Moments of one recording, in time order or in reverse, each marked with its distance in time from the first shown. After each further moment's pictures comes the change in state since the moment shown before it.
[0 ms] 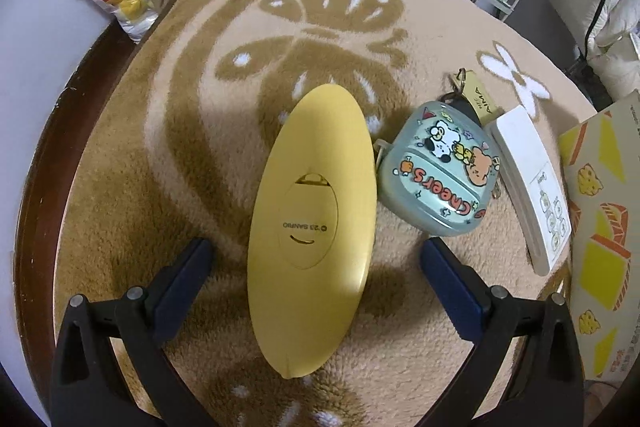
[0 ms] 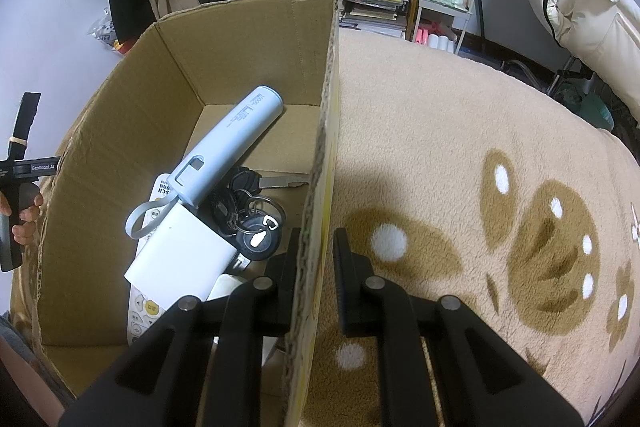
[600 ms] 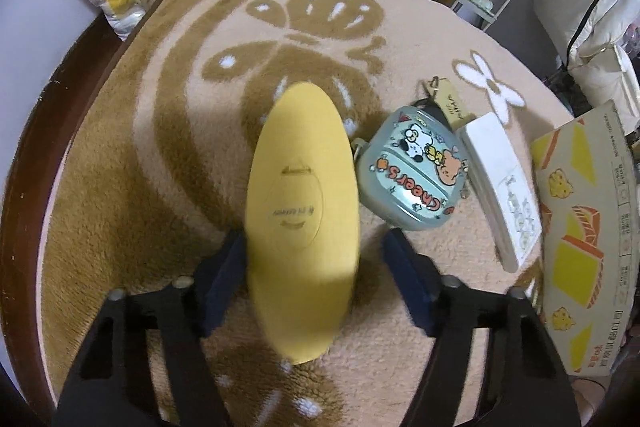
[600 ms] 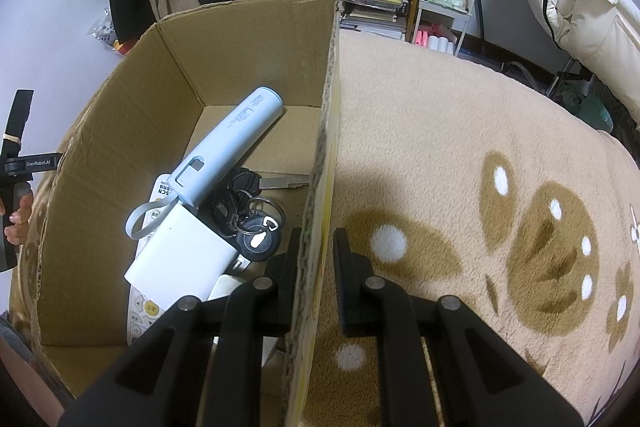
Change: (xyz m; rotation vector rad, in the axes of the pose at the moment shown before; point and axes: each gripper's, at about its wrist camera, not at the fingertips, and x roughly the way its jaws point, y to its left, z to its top) left arm -0.013 -0.005 -0.006 -0.027 -0.003 -0.098; right arm 0.000 0.001 0.001 -0.004 -0.003 -0.007
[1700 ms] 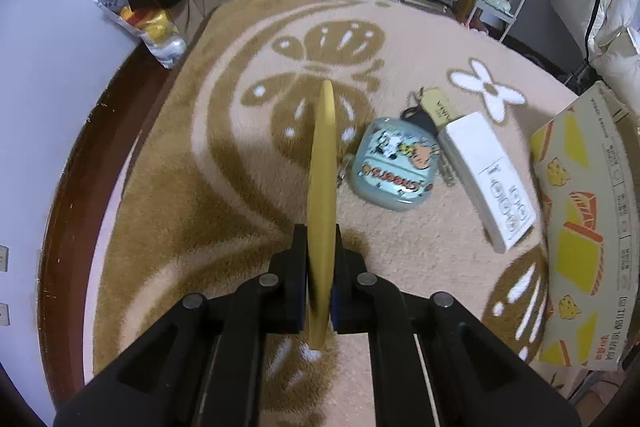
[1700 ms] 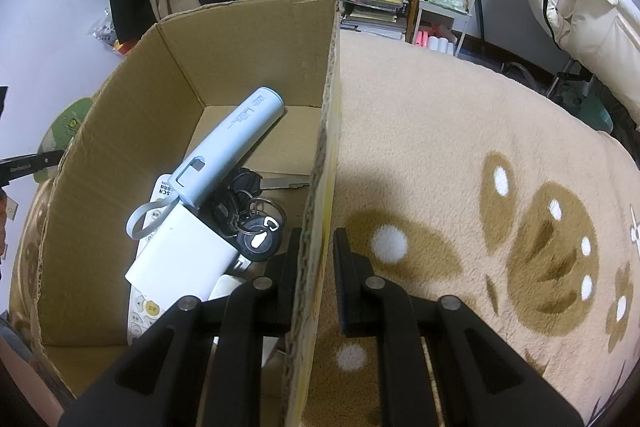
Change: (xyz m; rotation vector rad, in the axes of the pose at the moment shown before) left arm -0.051 -0.031 -0.013 0.036 -0.074 0.202; right arm 0.001 0.003 0.000 -0.002 -0.002 0.002
